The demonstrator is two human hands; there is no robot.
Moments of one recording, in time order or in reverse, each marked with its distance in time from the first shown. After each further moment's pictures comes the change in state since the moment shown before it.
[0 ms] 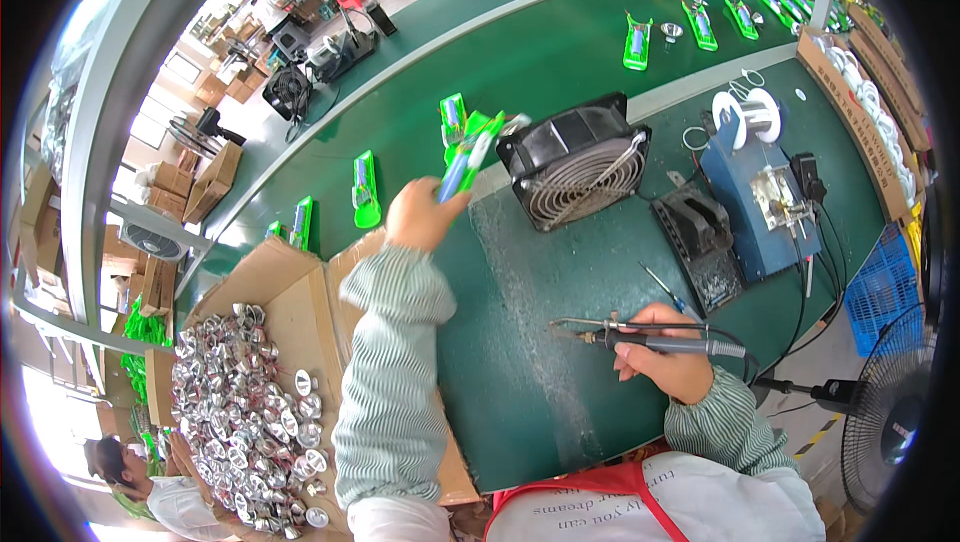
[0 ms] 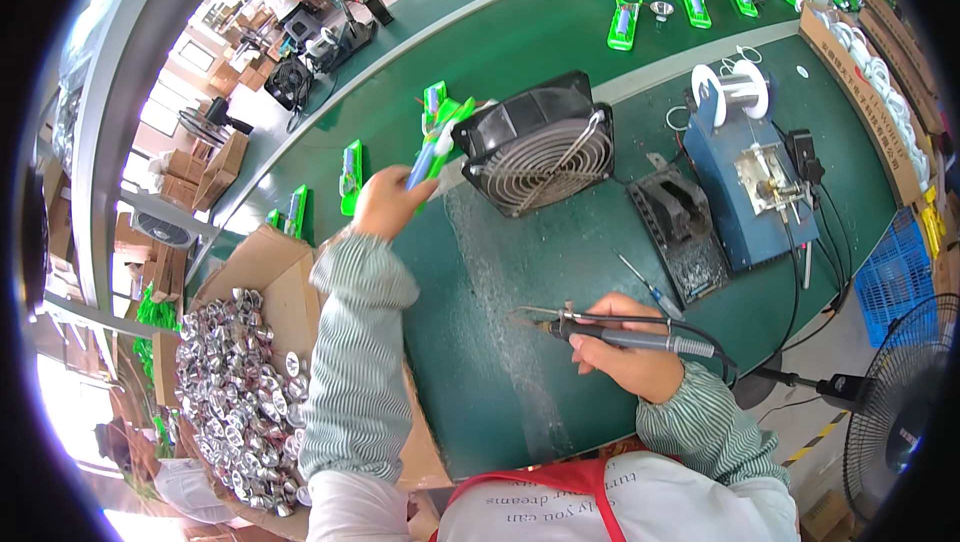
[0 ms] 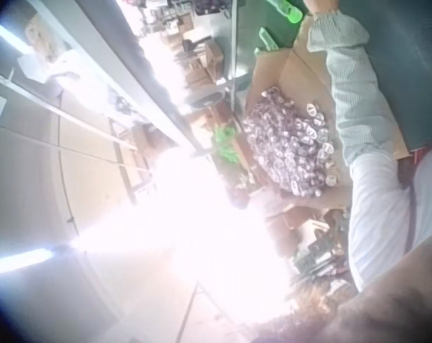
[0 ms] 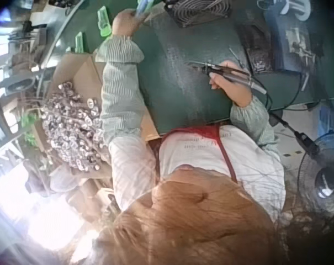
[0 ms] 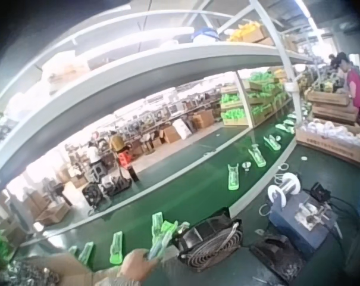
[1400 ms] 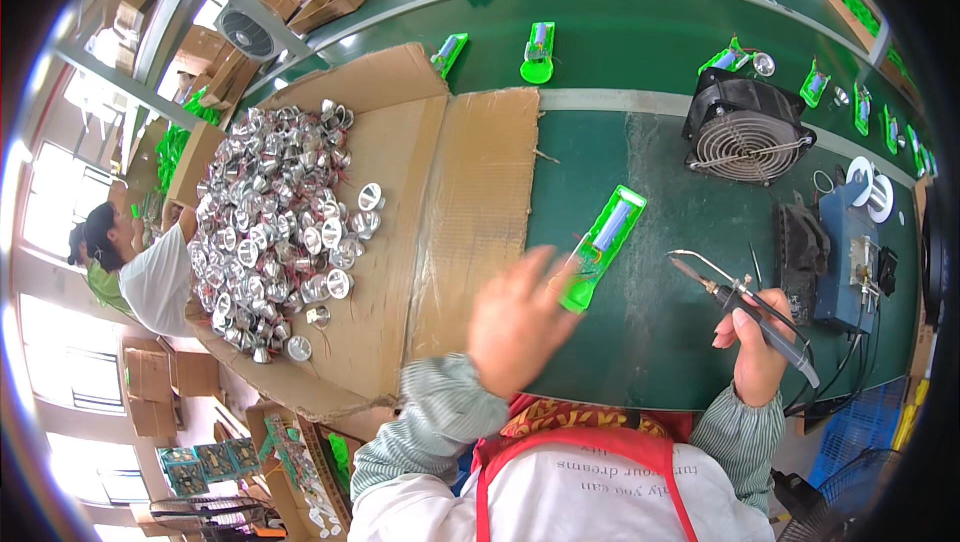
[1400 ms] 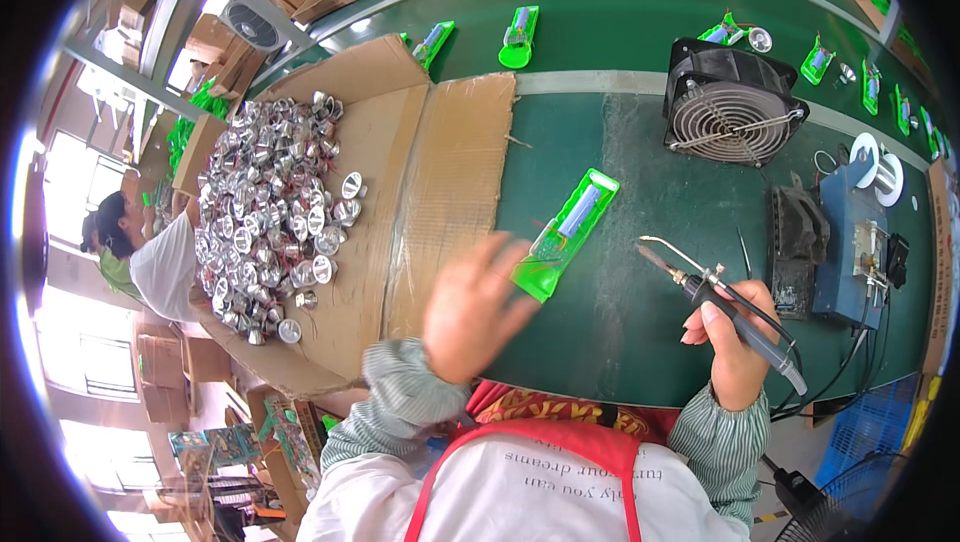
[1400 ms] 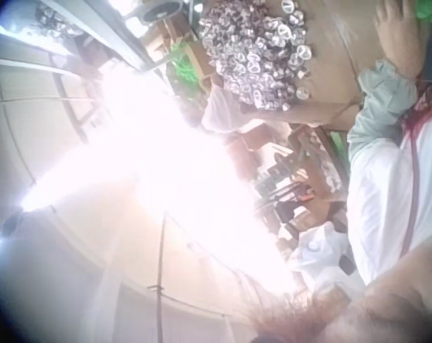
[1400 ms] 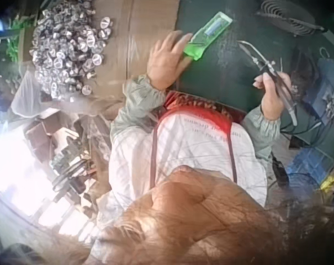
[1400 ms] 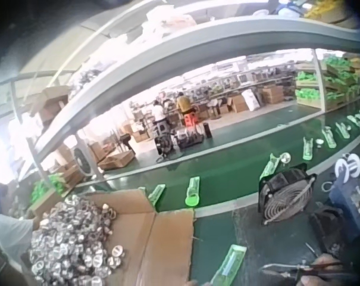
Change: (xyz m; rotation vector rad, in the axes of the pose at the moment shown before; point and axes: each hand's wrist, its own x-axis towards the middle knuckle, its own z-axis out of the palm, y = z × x) left_hand -0.279 0.031 0.004 0.206 0.244 0.010; right_hand -0.019 -0.006 0.019 -0.149 0.070 -0.131
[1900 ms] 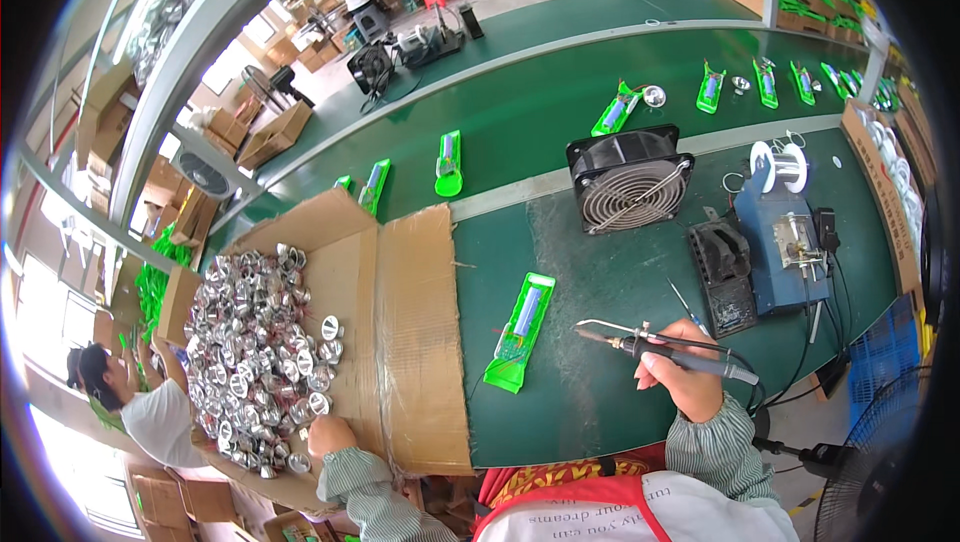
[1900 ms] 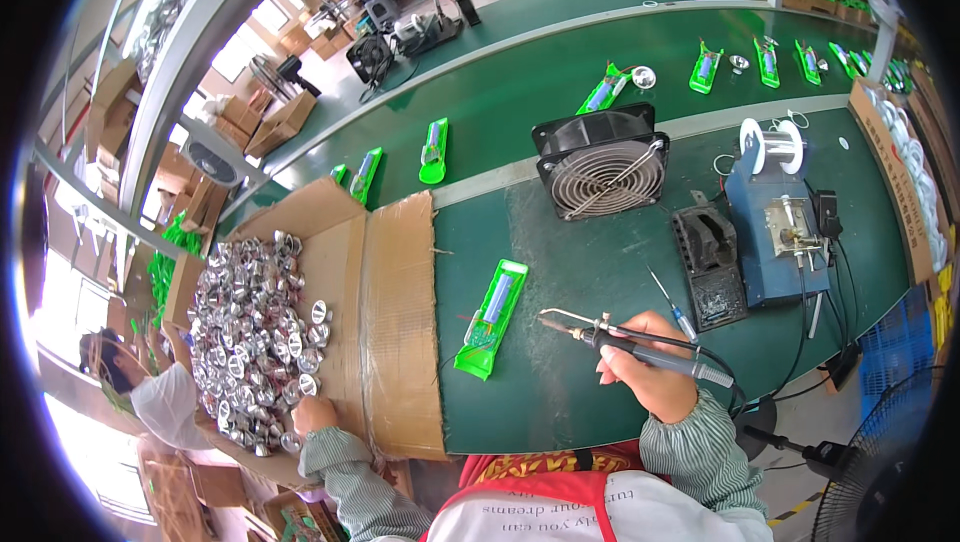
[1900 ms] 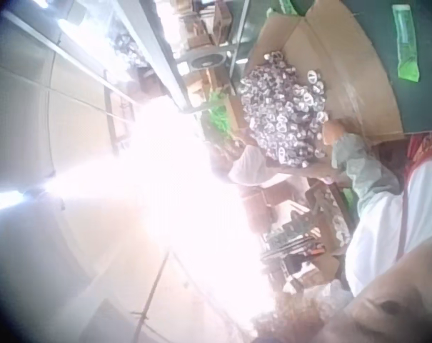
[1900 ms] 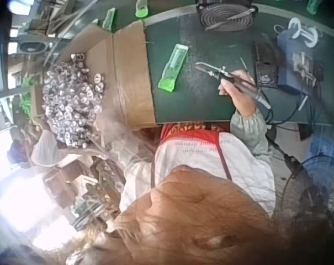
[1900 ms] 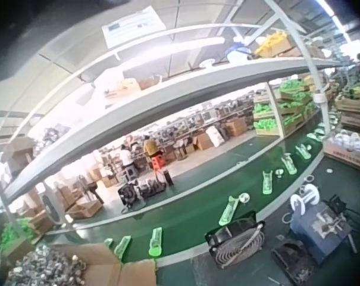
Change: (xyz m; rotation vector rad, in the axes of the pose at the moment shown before) left_hand -0.100 -0.180 -0.014 0.735 -0.195 -1.171; right_hand -0.004 -0.001 -0.018 0.150 -0.123 0.018
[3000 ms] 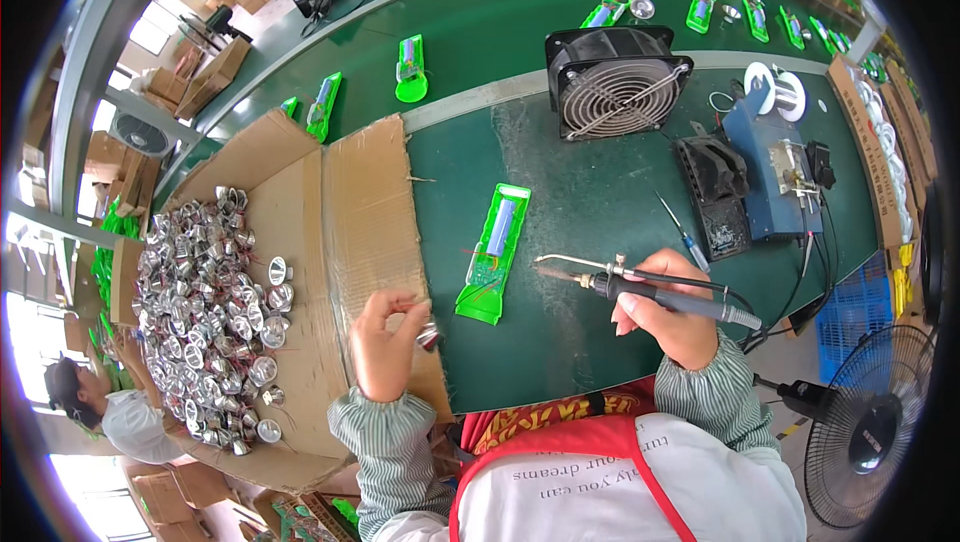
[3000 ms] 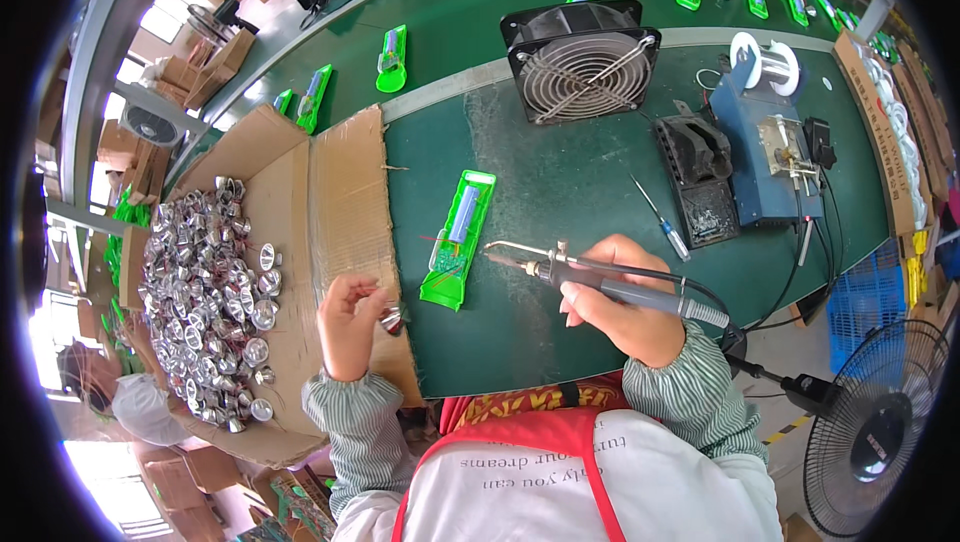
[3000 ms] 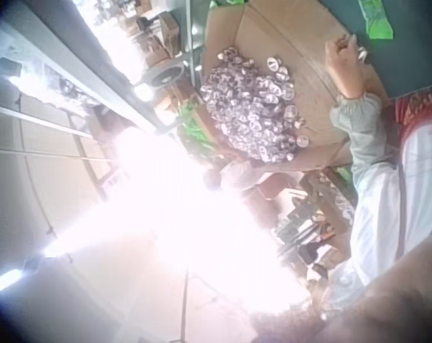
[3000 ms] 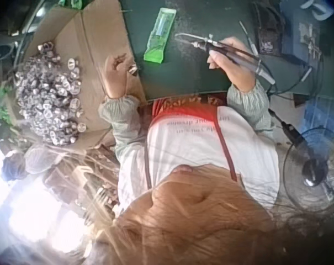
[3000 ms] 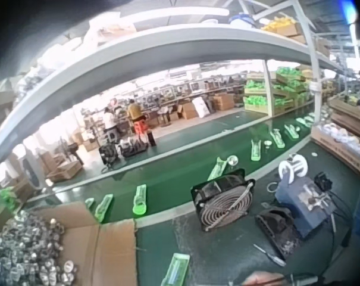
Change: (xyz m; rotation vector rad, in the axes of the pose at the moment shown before) left_hand -0.083 0.122 -0.079 -1.411 -0.332 0.801; right_hand 0.001 -0.008 0.024 -0.057 -0.099 0.009
